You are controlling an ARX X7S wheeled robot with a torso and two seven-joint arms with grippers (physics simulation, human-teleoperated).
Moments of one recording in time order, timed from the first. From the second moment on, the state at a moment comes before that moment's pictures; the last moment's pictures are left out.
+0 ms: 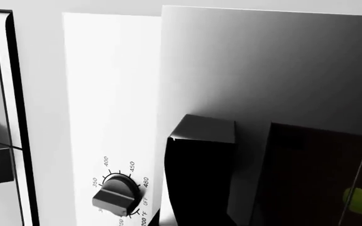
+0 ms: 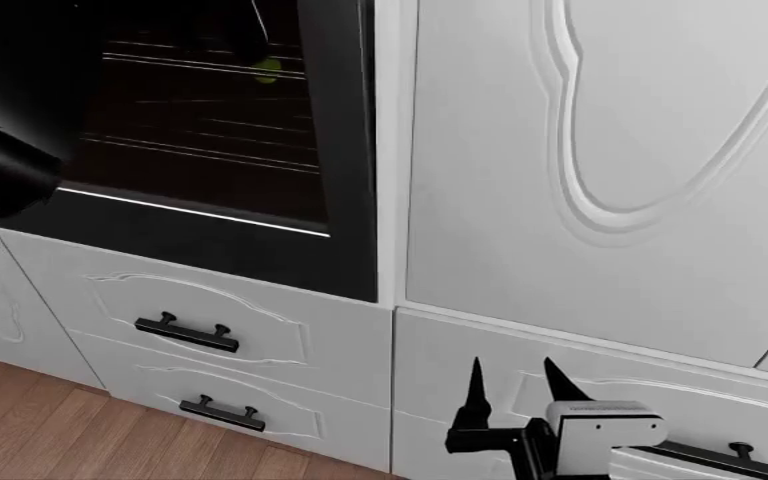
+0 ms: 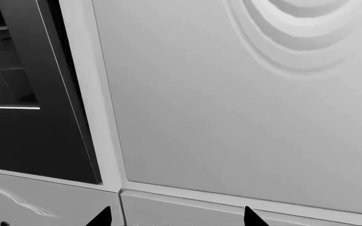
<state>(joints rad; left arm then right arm) -1.55 -0.52 0.86 -0.41 0.40 -0.18 0.31 0.01 0.29 -0.34 -0.05 0.35 -0.09 0.28</state>
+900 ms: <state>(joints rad) -1.47 -0.66 0.83 -0.09 0.43 -0.32 0.41 0.01 0.30 -0.36 -0.05 0.35 -0.09 0.30</state>
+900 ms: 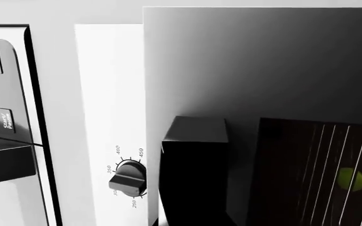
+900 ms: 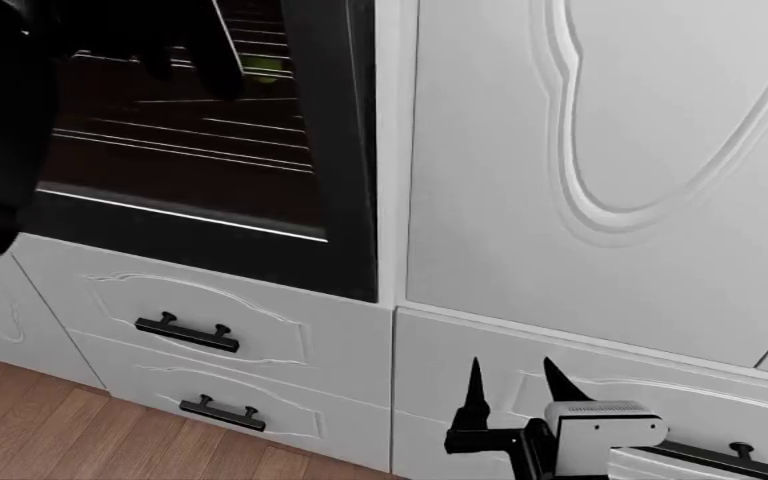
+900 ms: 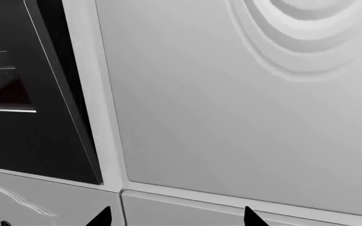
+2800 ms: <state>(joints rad) -1.20 -0.96 0.66 0.46 0.33 -0.52 0.45 0.02 0.31 -0.39 -0.05 0.36 -0.10 0.32</state>
